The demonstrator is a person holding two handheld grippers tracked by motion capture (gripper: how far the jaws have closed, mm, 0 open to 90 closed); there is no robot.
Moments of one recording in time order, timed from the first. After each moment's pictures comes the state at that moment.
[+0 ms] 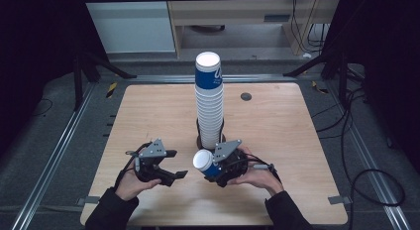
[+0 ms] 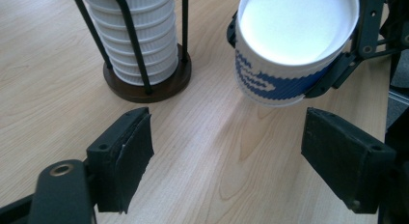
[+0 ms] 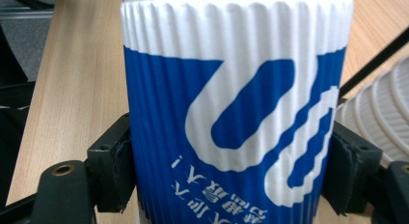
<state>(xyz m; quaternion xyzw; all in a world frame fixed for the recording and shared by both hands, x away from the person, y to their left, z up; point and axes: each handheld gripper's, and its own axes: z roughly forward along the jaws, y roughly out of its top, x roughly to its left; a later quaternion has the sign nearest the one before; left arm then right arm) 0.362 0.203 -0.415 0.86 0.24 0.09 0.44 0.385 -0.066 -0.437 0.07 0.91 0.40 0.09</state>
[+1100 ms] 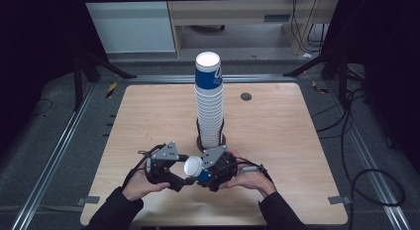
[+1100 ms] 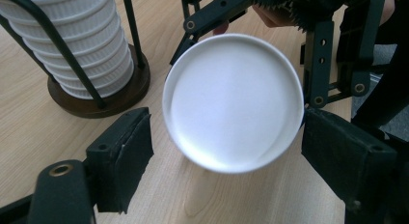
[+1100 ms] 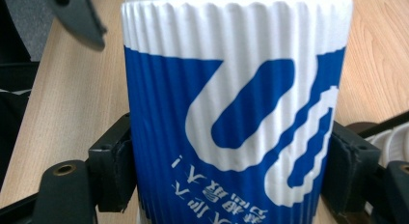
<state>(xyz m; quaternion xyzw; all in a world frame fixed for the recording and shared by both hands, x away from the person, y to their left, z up) 0.359 0.174 -0.414 0.88 0.19 0.05 0.42 0.380 -0.037 -0.445 0.02 0.92 0.38 0.09</state>
